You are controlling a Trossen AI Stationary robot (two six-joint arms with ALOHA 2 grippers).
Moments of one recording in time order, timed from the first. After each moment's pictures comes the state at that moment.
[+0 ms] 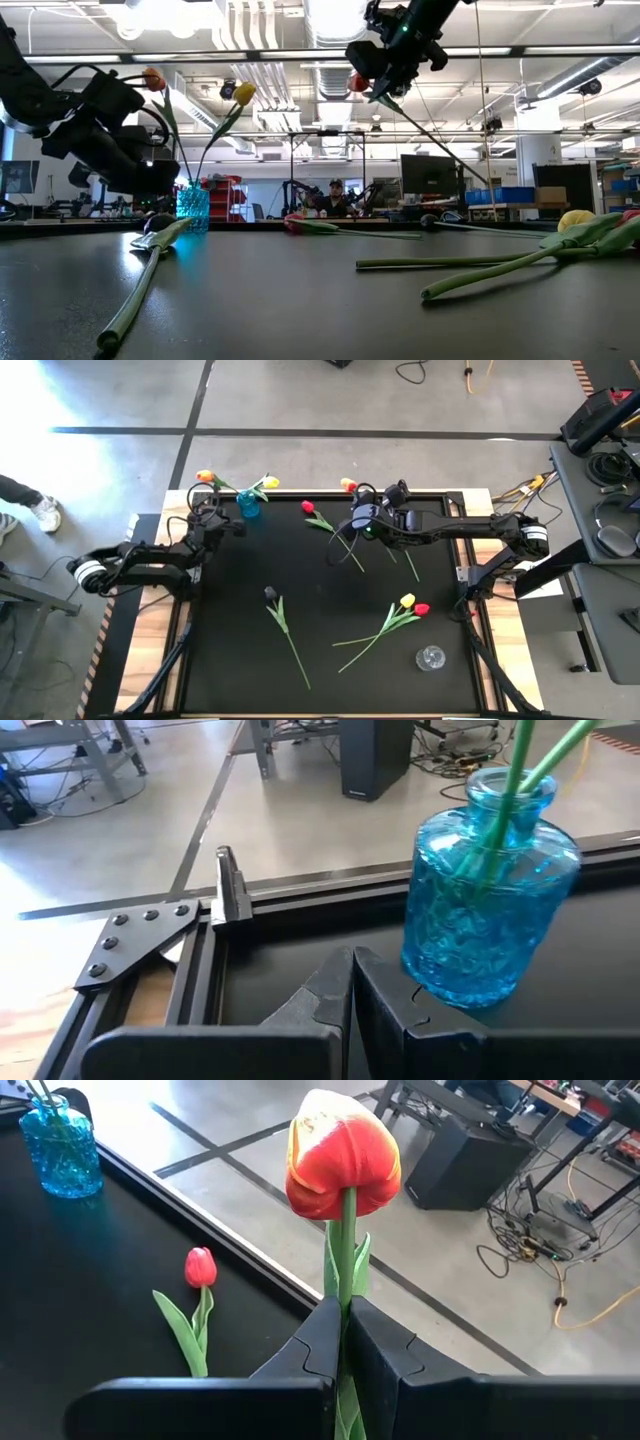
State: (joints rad) left arm 0.83 1.14 0.08 0.63 -0.60 -0.18; right arm -0.16 1.55 1.28 -0.46 0.84 0.26
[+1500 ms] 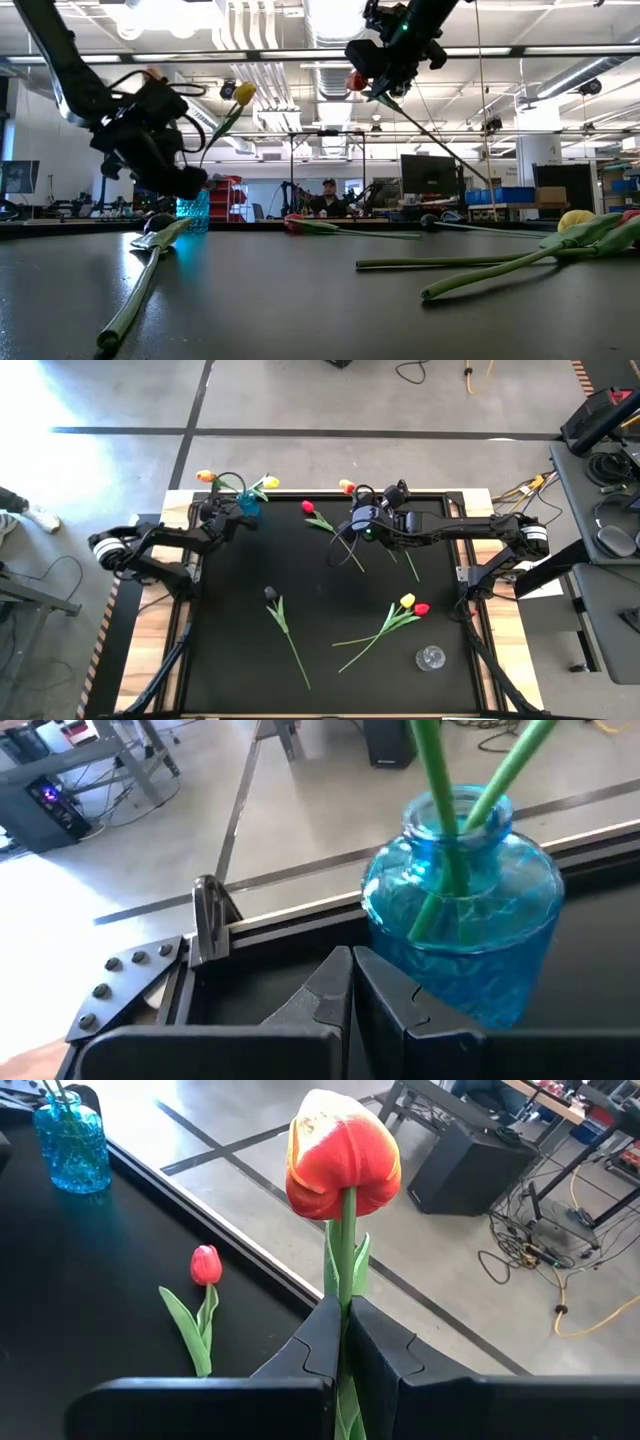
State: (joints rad) left arm 0.73 1.38 0.32 0.48 -0.76 -0.16; right arm -0.15 1.56 1.28 -0.46 0.84 0.24
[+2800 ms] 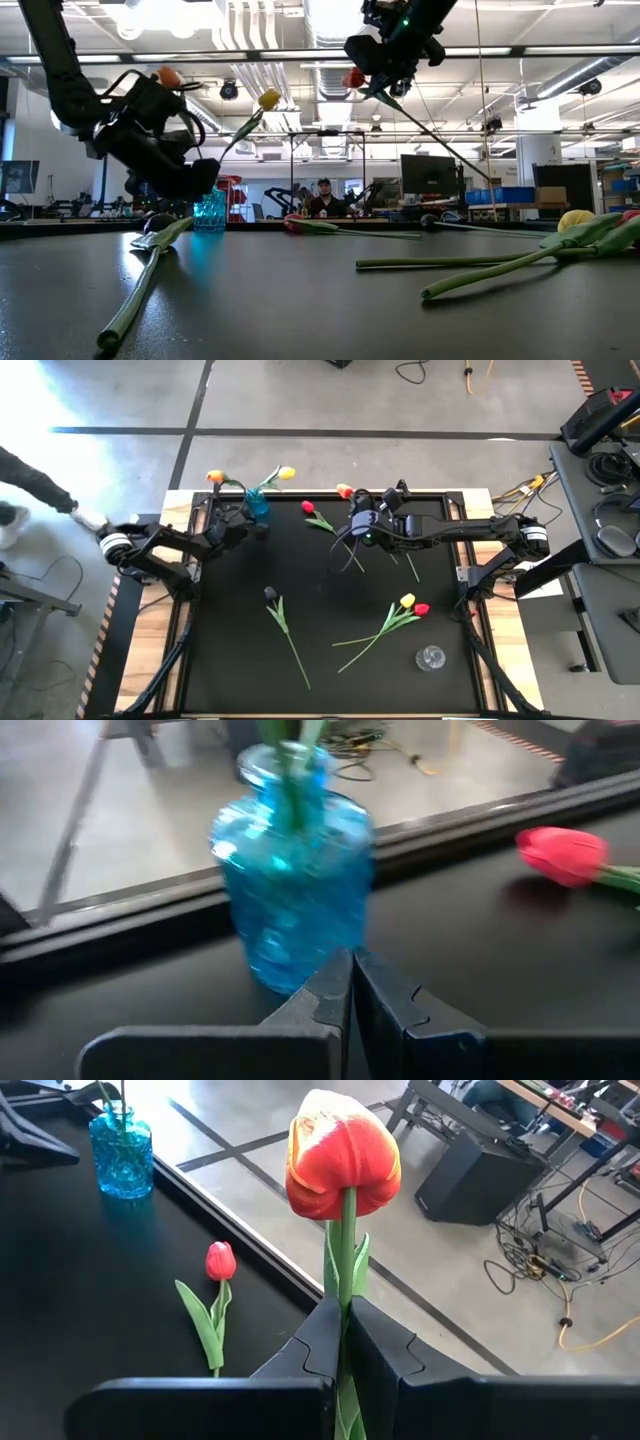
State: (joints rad) left arm 0.66 1.43 0.24 0.72 -0.46 -0.23; right arm -0.12 1.55 1.28 -0.46 0.84 0.22
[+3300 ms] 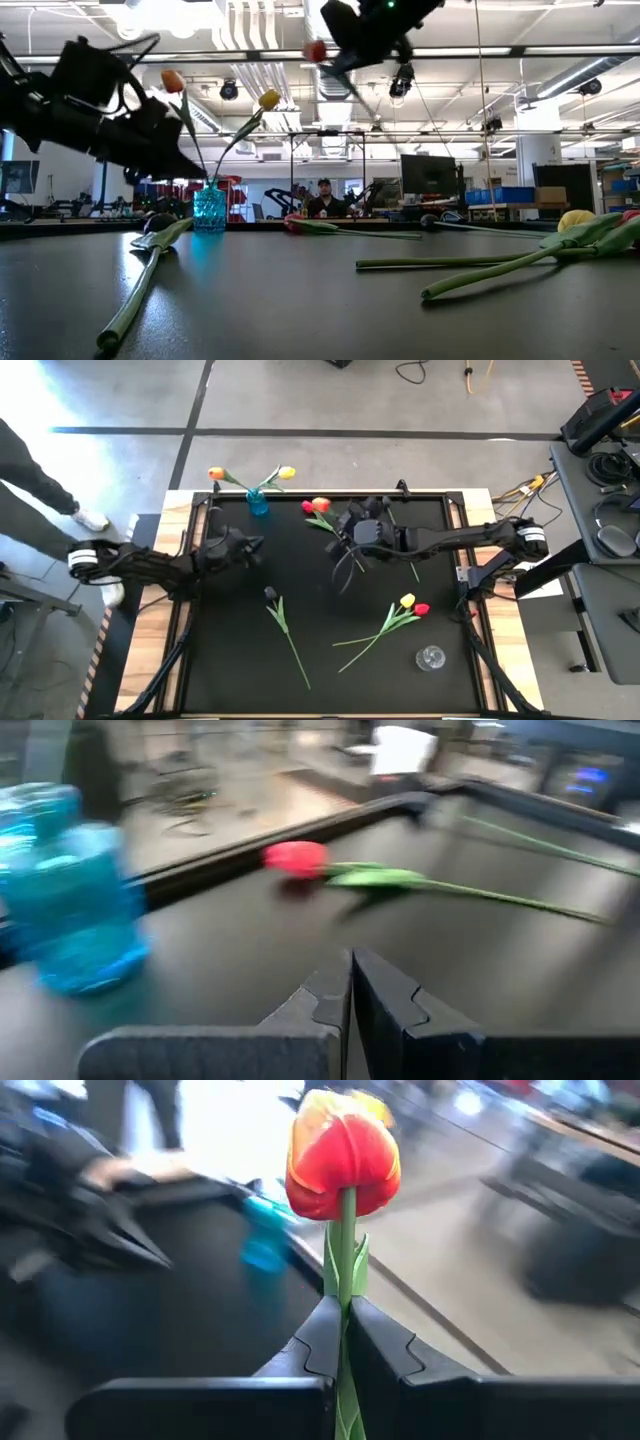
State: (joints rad) left arm 0.32 1.11 0.01 0.85 -0.35 -0.21; right arm -0.05 1.57 1.21 -0.04 0.66 0.05
